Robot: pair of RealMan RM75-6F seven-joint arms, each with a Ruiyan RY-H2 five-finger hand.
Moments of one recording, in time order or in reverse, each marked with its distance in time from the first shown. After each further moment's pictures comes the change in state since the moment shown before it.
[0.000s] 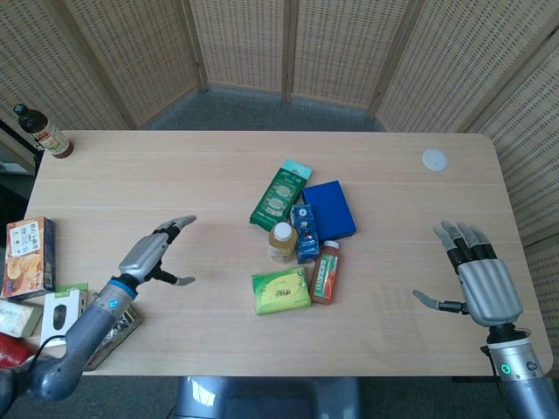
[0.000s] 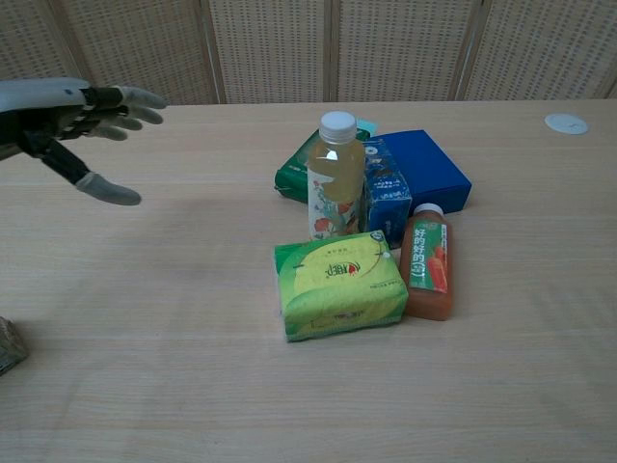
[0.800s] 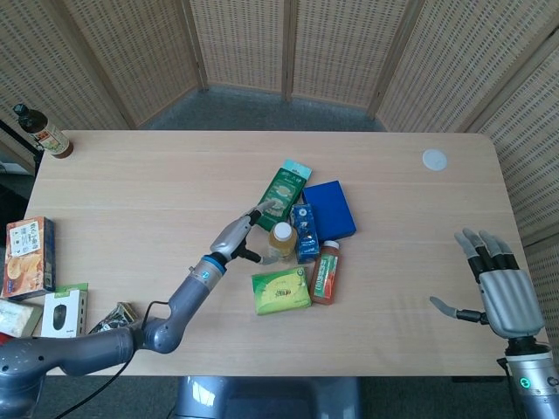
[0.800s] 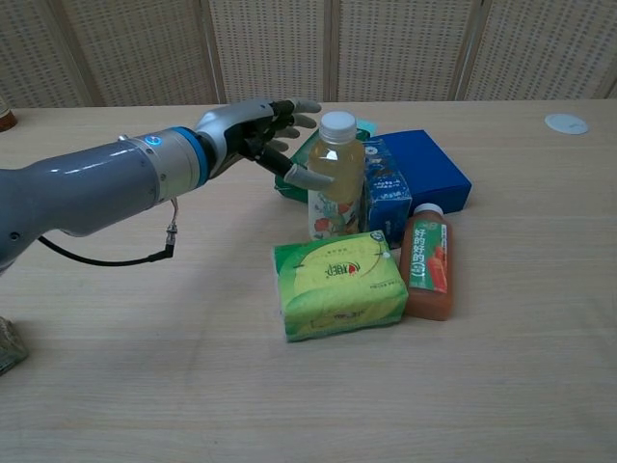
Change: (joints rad) left arm -0.276 -0.528 -0.175 0.511 -0.068 -0.133 -0.172; right arm -0.061 0.041 -0.020 -0.008 -0.009 0.048 0.053
